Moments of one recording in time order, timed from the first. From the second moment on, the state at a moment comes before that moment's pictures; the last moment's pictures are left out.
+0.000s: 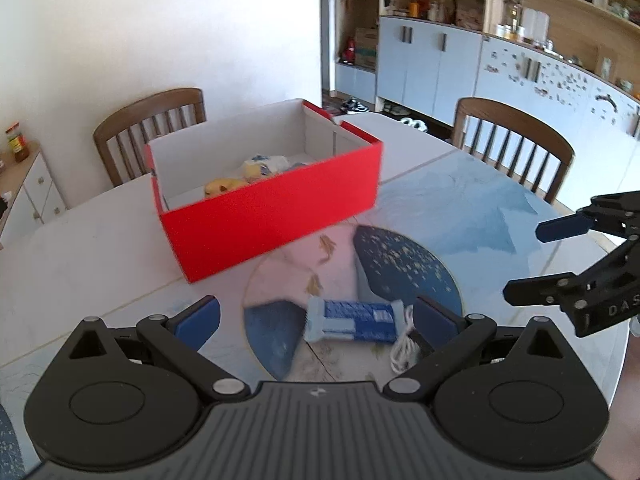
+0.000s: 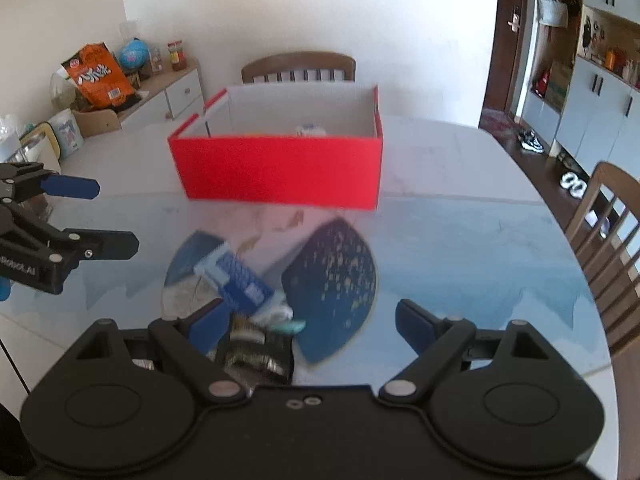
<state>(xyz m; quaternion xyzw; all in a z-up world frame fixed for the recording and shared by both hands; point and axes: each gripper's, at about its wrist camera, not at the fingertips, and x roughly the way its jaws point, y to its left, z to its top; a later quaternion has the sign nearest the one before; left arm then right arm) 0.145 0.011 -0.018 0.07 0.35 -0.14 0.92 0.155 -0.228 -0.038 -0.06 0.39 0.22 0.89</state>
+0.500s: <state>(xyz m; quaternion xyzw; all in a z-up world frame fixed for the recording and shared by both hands) 0.110 -0.012 -0.069 0.11 0.35 -0.19 0.91 0.120 -0.227 -0.085 -0.06 0.43 0.20 0.88</state>
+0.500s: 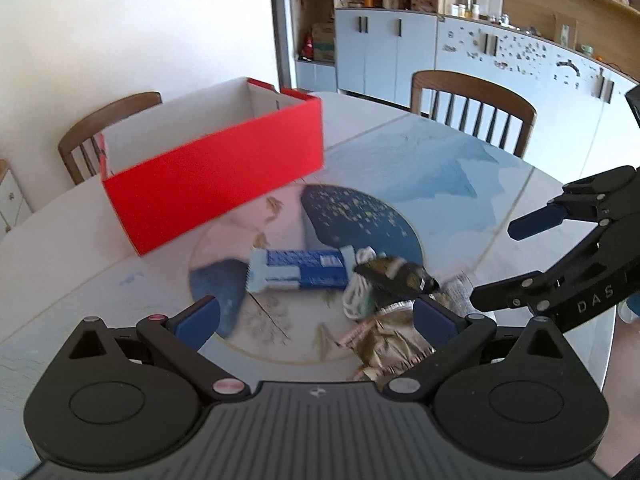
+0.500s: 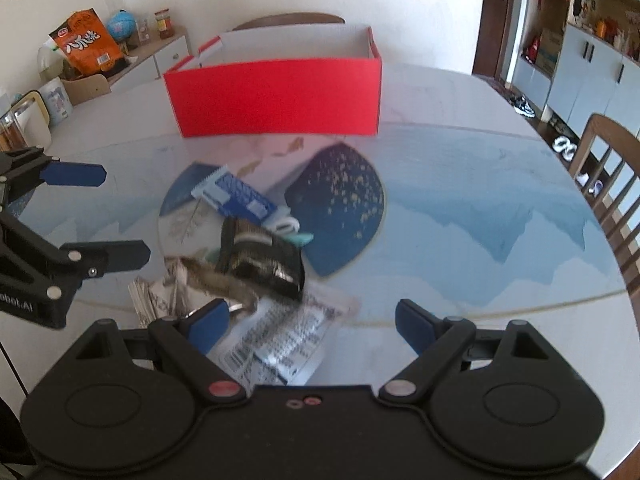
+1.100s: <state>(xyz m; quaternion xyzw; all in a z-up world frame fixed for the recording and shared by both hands) 0.098 -0.031 -0.112 0.15 0.36 -0.23 0.89 0.127 -0.214 -0.119 -0.04 0.47 0.19 0.86</state>
